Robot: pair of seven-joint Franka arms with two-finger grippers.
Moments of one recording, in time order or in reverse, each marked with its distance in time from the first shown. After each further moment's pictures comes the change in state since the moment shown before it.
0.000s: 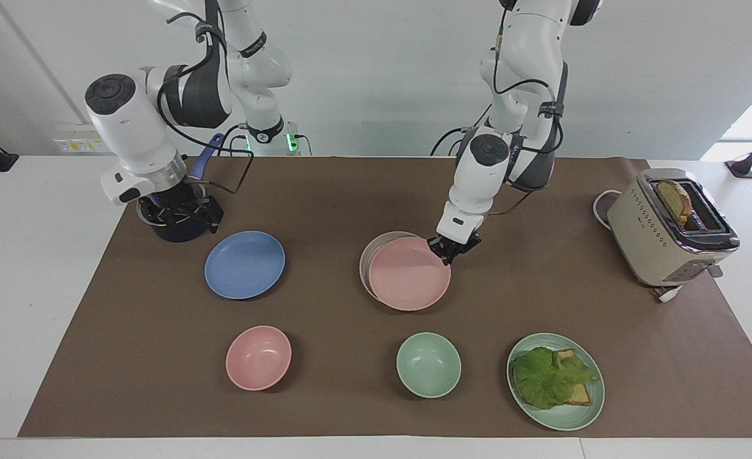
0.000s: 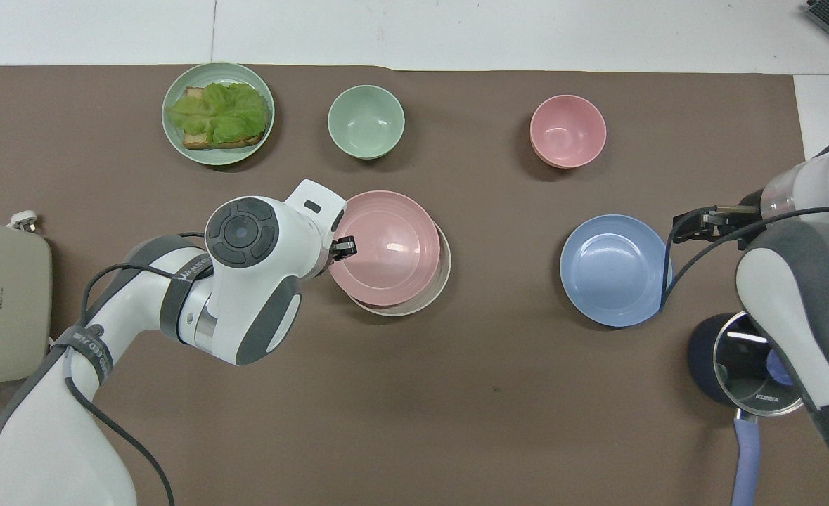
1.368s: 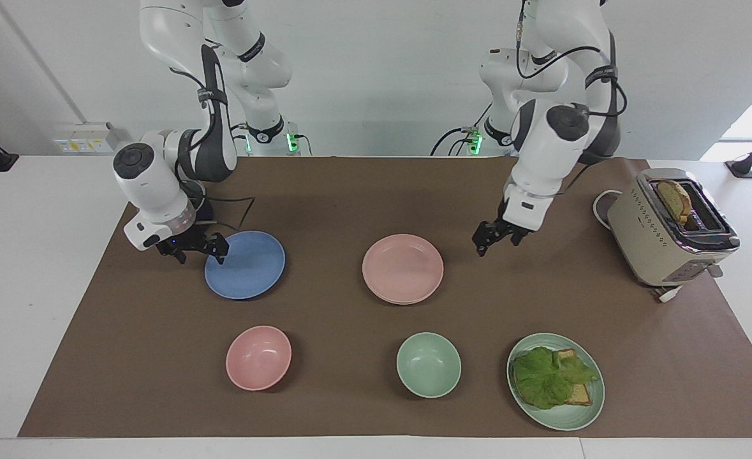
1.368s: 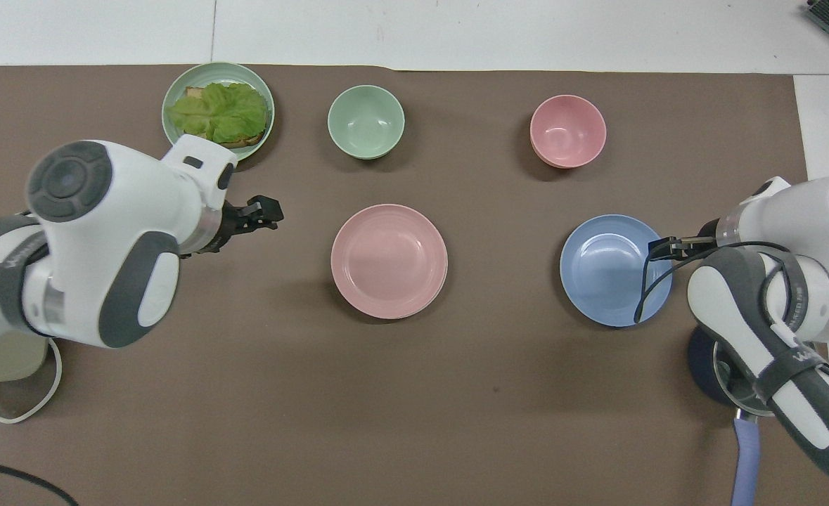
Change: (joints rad) left arm 0.200 -0.163 0.039 0.054 -0.049 -0.208 0.120; right arm -0.071 0.114 -0.006 -0.219 0.000 0.347 -0.176
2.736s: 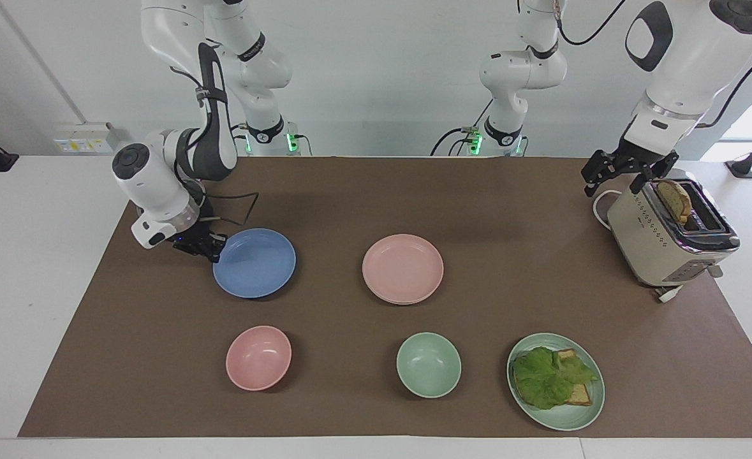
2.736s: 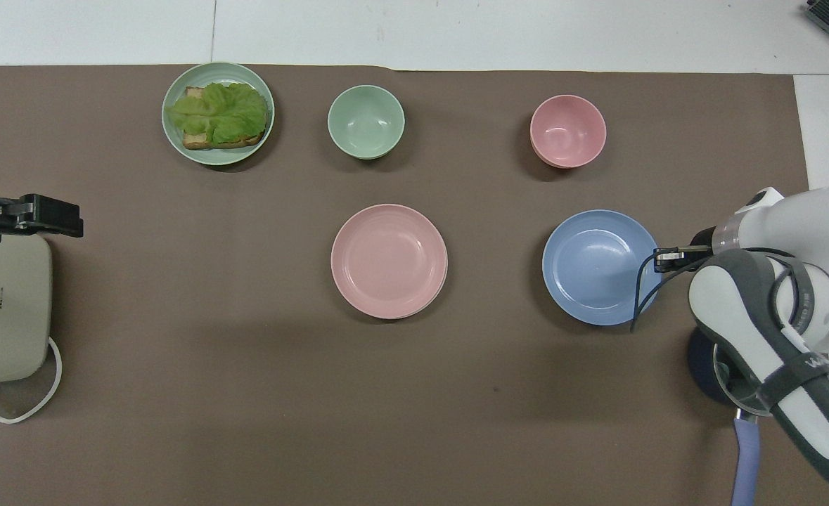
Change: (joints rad) left arm 0.214 -0.128 0.013 0.246 0.083 -0.439 0.498; right arm 0.023 -0.064 0.018 -0.007 0.150 -0.094 -0.040
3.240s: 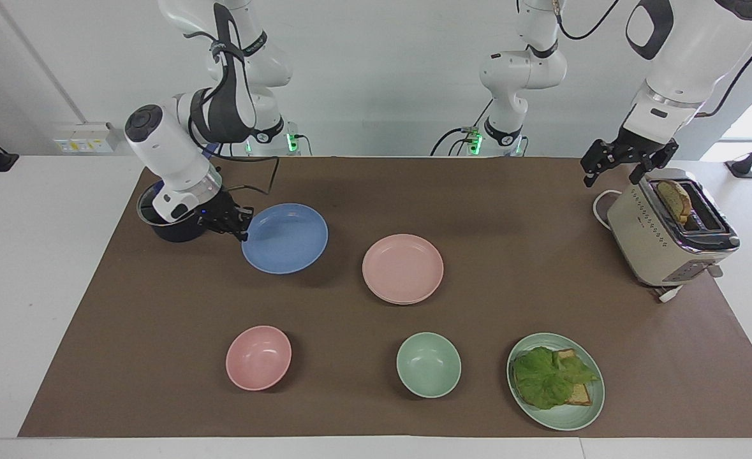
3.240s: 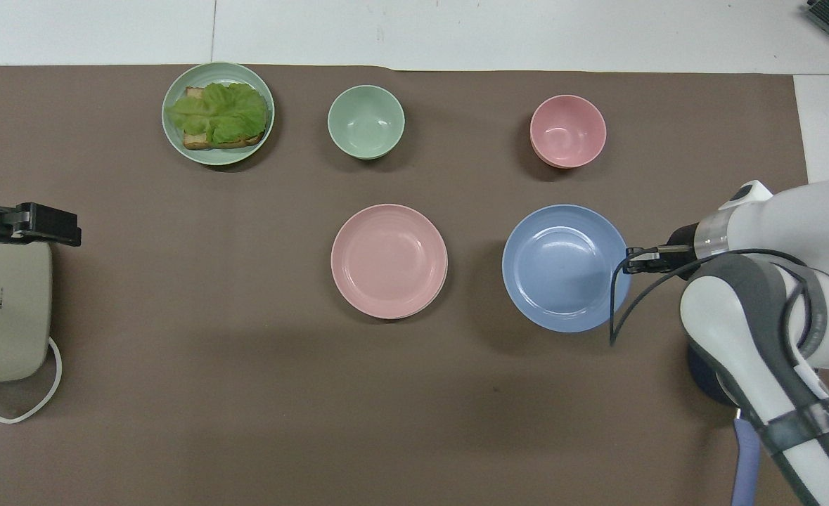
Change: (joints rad) left arm 0.000 -0.009 -0.005 0.003 0.000 -0.028 0.000; right arm 0.126 -0.091 0.003 0.030 0.110 -0.084 0.079
